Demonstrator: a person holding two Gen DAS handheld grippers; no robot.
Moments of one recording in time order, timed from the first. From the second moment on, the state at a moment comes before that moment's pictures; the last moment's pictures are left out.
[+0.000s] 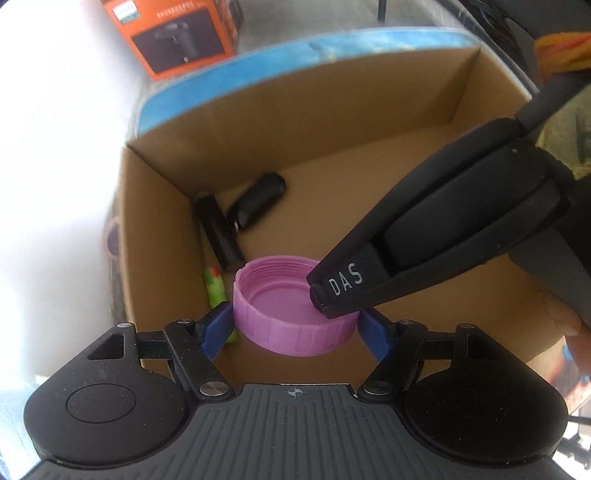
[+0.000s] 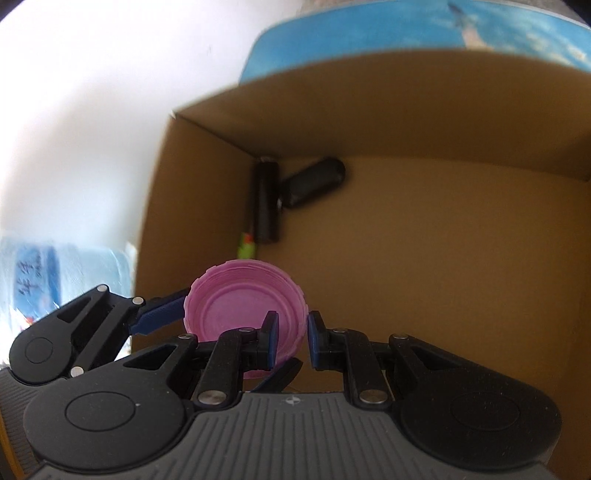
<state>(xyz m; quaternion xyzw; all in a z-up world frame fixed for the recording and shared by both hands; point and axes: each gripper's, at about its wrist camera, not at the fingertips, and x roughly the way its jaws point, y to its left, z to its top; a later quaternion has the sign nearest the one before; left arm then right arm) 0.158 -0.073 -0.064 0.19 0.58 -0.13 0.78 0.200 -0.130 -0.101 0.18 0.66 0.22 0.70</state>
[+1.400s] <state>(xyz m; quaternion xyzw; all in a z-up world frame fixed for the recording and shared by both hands) 0.086 -0.022 -0.003 0.11 0.51 -0.15 0.84 0.184 -0.104 -0.094 0.21 0.64 0.21 0.71</state>
